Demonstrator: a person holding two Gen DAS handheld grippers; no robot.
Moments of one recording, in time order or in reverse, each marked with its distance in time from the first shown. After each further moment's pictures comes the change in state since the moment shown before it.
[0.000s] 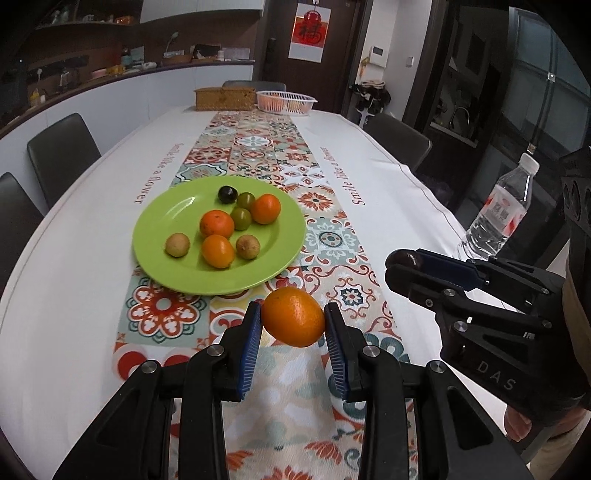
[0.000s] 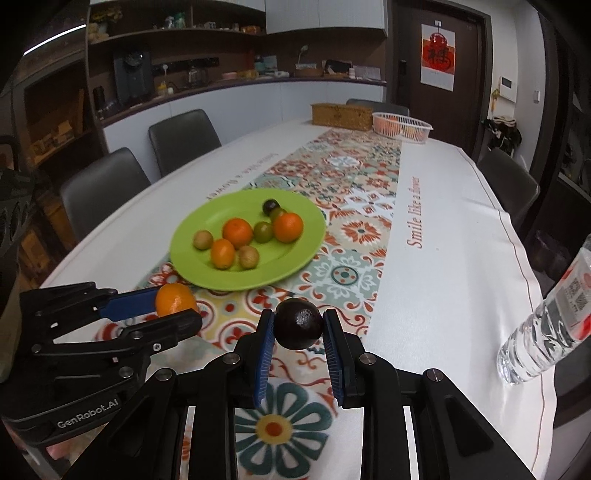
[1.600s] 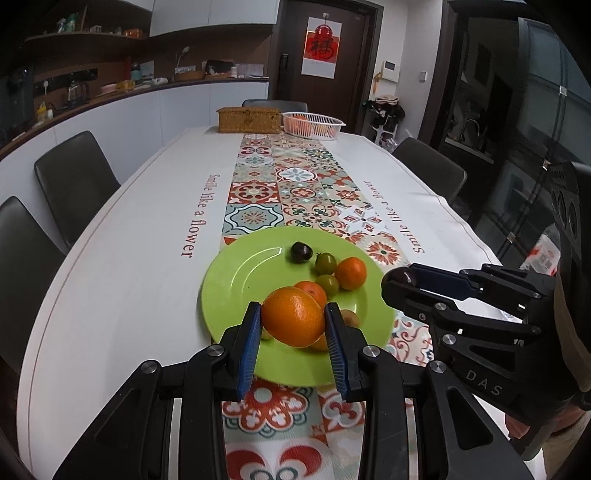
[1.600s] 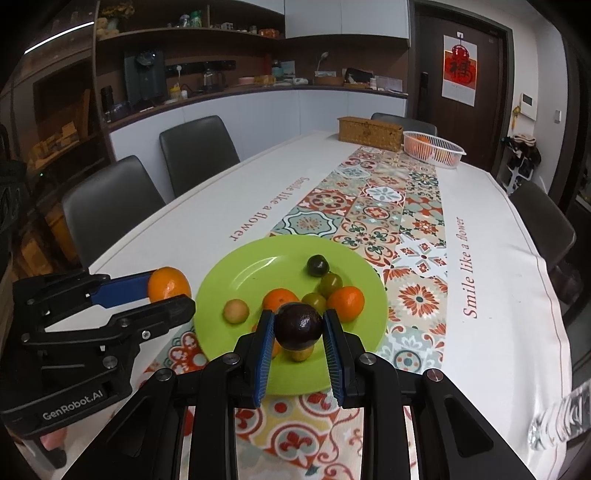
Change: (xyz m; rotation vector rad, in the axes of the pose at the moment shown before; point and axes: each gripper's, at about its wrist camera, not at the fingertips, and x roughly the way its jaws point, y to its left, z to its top) left arm 0.026 0.095 0.067 0.013 -0.056 0.036; right arm 0.075 0.052 0.077 -0.043 -0.005 0.022
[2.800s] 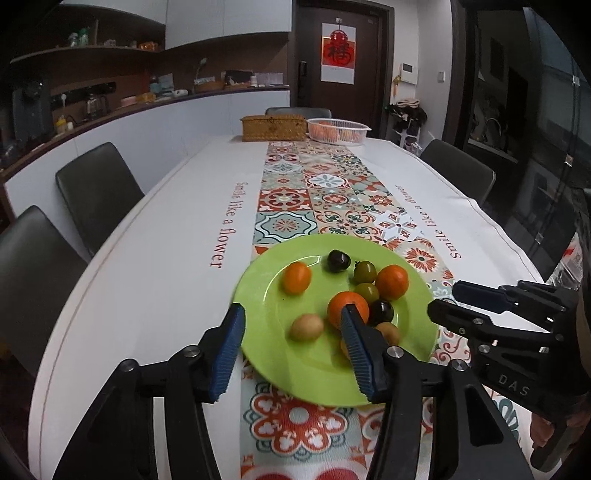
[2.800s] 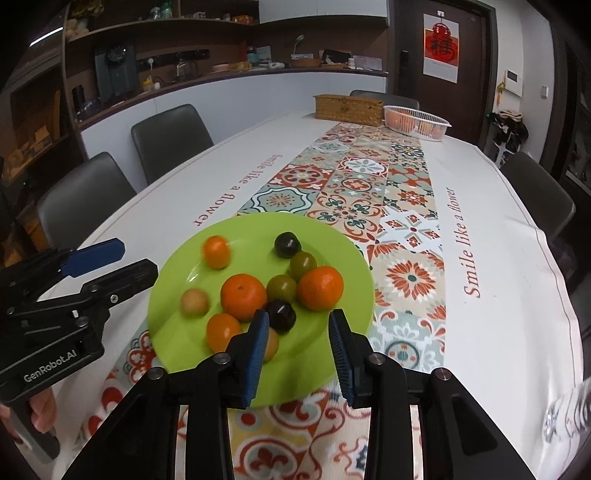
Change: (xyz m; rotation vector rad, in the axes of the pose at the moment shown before) left arm 0.006 0.010 -0.003 0.017 -0.051 0.126; right arm 0.025 -0.020 -0.012 0.072 0.040 -0.048
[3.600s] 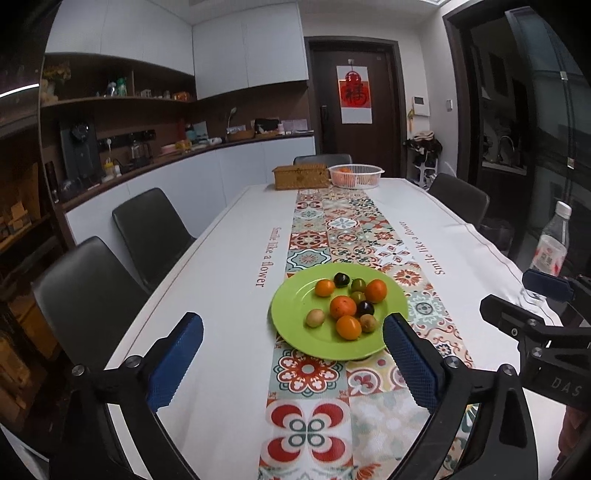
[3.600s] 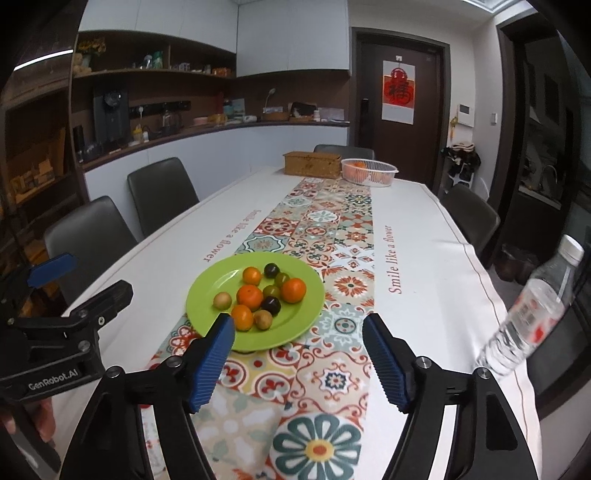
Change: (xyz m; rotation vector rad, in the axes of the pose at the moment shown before) left arm -0.144 -0.036 -0.033 0.032 -0.171 0.154; right arm -0.159 0.014 -0.043 0.057 -0.204 -0.119
